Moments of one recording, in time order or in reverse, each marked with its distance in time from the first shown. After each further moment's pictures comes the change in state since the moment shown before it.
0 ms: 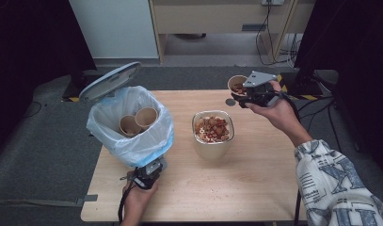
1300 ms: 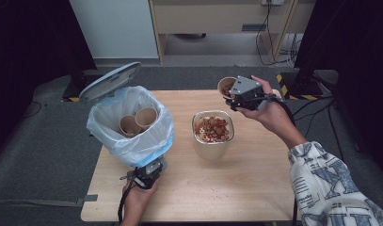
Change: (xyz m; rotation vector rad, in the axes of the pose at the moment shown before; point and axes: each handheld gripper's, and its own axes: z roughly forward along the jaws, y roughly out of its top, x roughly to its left) left arm 0.001 0.001 0.000 0.005 -0.004 -0.001; right arm 0.032 0.026 -0.001 0.012 -0.061 -0.208
